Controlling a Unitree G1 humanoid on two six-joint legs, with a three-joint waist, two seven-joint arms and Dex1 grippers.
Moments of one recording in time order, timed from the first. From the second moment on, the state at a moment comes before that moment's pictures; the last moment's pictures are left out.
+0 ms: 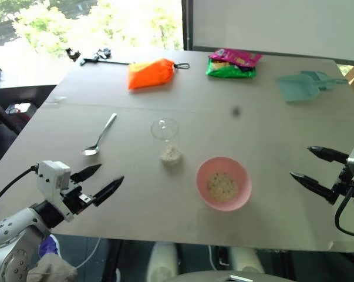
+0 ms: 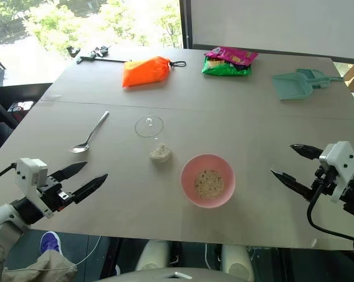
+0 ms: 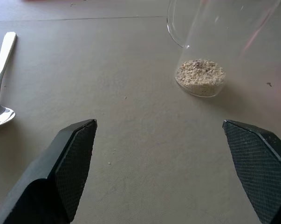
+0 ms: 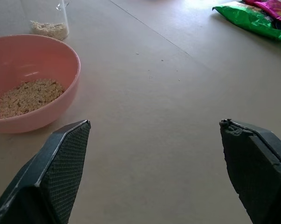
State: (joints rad) left arm 0.38 0.66 0.57 -0.45 -0.69 0.50 -0.78; right arm 0.26 -0.82 -0.50 -0.42 0.61 0.33 0.95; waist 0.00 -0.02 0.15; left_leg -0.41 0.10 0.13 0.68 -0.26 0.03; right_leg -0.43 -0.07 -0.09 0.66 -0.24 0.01
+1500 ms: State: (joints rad) left arm -0.59 0.81 0.10 0.37 -0.31 0.84 -0.48; right arm -0.12 -0.78 -0.49 -0.51 1.17 0.45 1.03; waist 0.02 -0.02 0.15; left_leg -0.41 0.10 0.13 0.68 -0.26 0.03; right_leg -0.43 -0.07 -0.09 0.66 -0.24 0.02
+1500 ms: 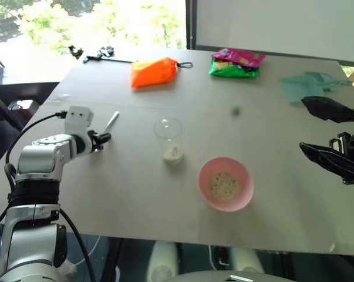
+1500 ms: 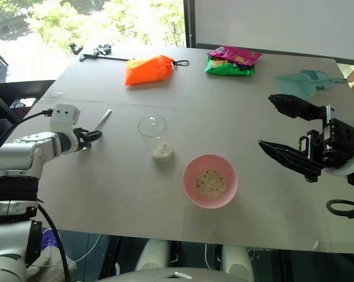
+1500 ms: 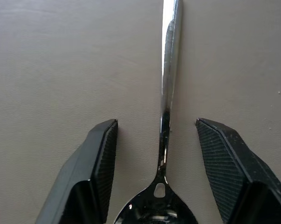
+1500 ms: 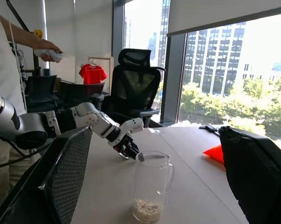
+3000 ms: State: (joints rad) left arm -0.78 0.65 -0.04 -0.23 -0.24 0.24 -0.78; right arm -0.97 -0.35 -0.11 -0.13 1.47 0.93 -0.09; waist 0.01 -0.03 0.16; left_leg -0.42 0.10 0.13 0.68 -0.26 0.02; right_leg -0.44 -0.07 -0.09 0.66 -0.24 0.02
